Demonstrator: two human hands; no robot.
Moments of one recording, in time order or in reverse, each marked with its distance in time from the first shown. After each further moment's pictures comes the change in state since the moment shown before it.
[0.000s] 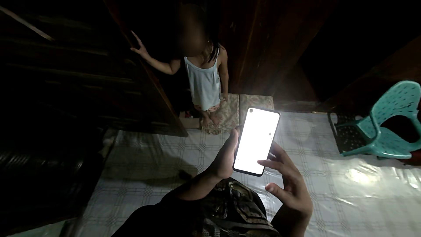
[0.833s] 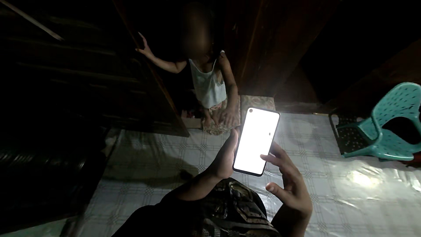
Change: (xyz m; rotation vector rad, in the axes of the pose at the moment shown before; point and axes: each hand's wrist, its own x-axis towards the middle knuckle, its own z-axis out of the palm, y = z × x) left_hand -0.017 0.003 0.002 -0.018 0.000 0.013; right_hand -0.007 -0.009 0.009 0.007 0.005 -0.007
